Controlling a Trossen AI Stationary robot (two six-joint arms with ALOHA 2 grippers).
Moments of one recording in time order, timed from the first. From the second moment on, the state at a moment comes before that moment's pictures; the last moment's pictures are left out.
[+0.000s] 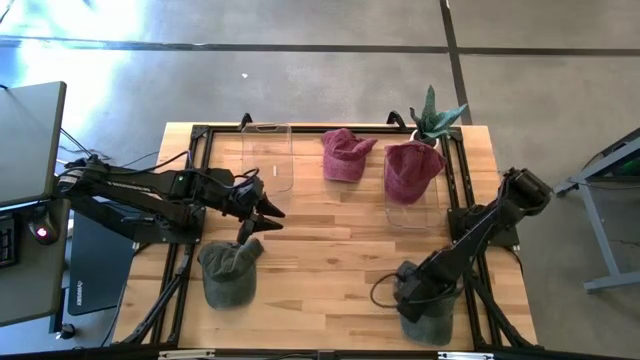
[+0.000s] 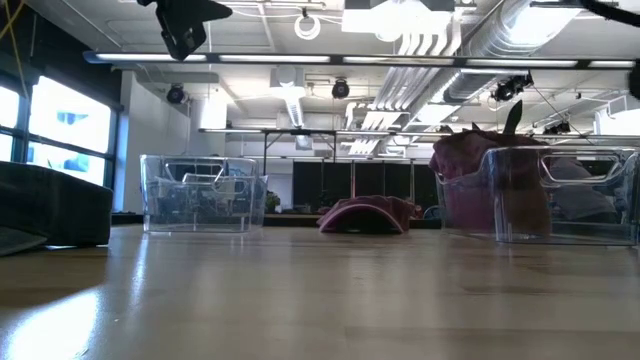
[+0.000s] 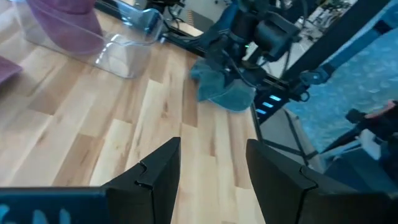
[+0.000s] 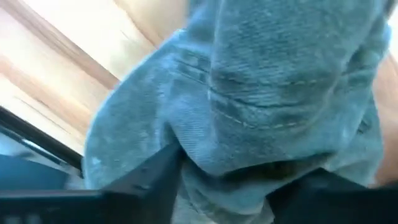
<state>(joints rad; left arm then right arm) -0.10 0.92 0.78 -0.18 0.14 -0.47 0.71 1.60 0.95 -0.76 -0.26 1.53</state>
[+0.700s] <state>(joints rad) -0.15 0.92 0.87 -0.20 0.07 -0.27 0.41 1.36 1.06 -0.35 0.40 1.20</state>
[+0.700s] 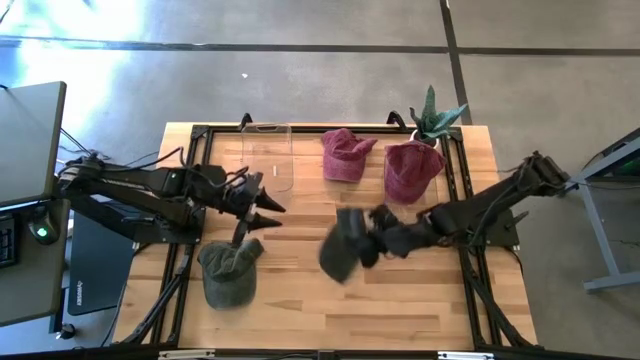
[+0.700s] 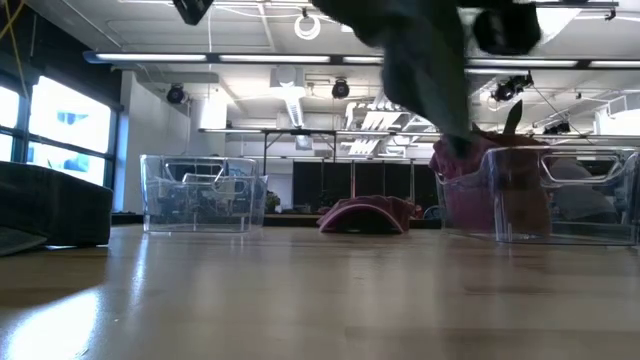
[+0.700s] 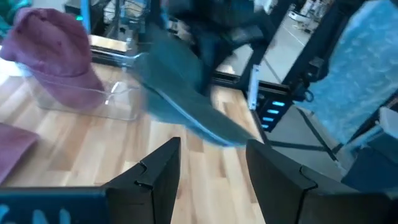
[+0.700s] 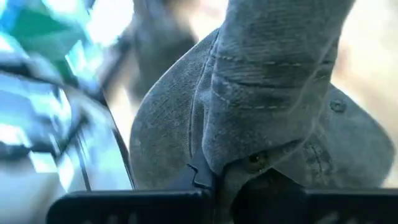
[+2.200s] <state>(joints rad) -0.38 1.30 1.22 -0.45 -0.54 -0.57 0.28 1.21 1.06 -0.25 0.37 0.90</state>
